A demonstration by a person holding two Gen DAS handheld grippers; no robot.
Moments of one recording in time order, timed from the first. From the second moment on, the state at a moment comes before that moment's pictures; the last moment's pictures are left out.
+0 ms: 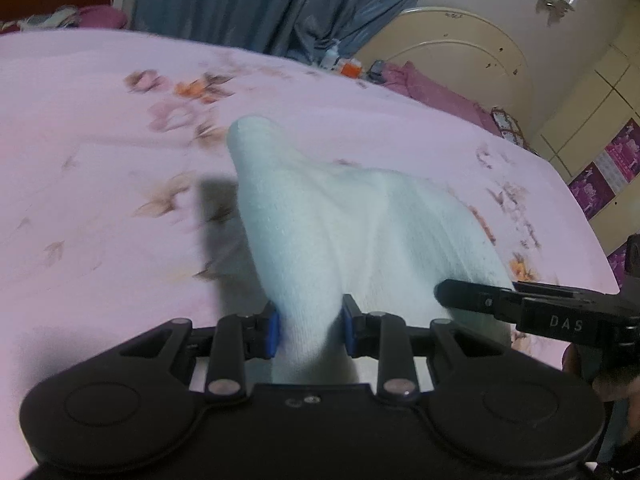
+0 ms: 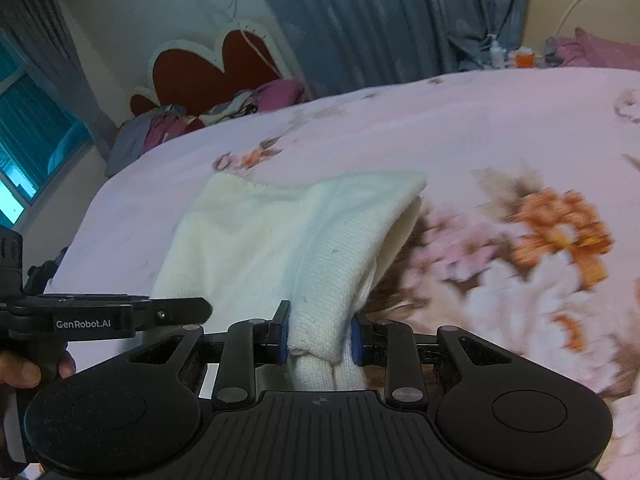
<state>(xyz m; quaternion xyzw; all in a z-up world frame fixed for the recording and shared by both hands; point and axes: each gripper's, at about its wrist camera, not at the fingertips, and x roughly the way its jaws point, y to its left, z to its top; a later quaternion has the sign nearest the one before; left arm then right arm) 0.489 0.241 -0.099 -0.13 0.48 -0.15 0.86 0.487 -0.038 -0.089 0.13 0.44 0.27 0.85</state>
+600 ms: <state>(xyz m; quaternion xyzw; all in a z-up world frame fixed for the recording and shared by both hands) 0.485 0.270 -0.135 -0.19 0.47 -0.17 0.84 0.510 -0.033 -0.135 0.16 0.48 0.26 0.82</state>
